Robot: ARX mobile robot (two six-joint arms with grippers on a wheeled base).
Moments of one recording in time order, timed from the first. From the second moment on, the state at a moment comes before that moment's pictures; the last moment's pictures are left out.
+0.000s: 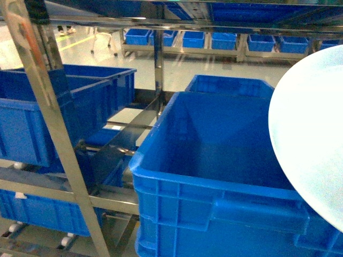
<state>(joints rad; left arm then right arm) 0.00 0.01 0.01 0.00 0.00 0.00 -0.13 0.87 0.36 0.18 -0.31 0.14</state>
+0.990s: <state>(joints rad) 0.00 0.01 0.01 0.00 0.00 0.00 -0.16 1.00 0.45 0.07 -0.43 0.35</state>
